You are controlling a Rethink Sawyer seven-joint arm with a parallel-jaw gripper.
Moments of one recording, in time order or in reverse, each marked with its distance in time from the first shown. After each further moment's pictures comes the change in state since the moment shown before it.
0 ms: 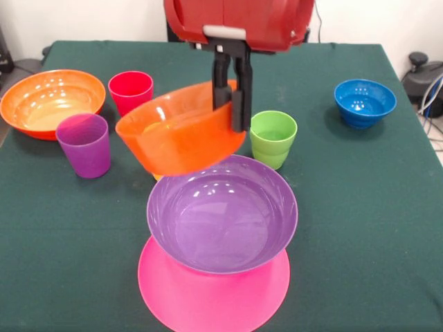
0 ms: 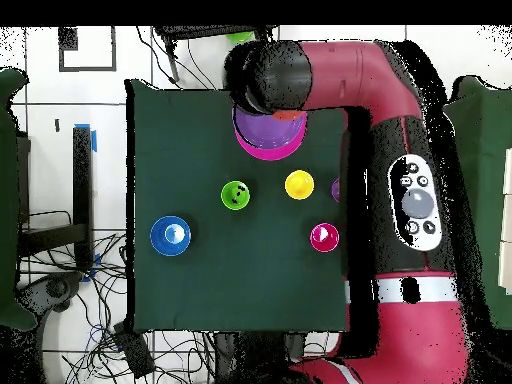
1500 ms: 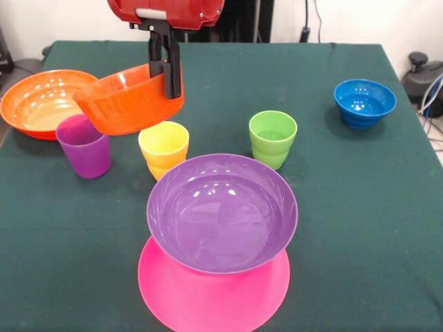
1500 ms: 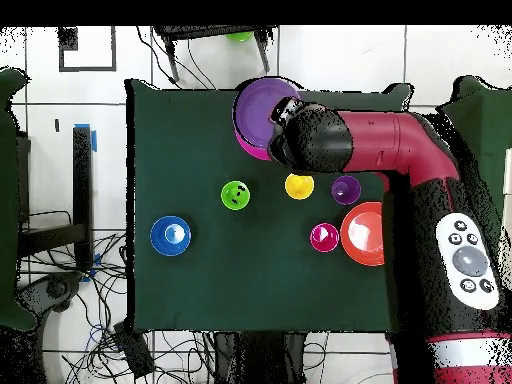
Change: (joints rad) arm -0.153 -0.140 -0.015 0.364 0.015 -0.217 0.000
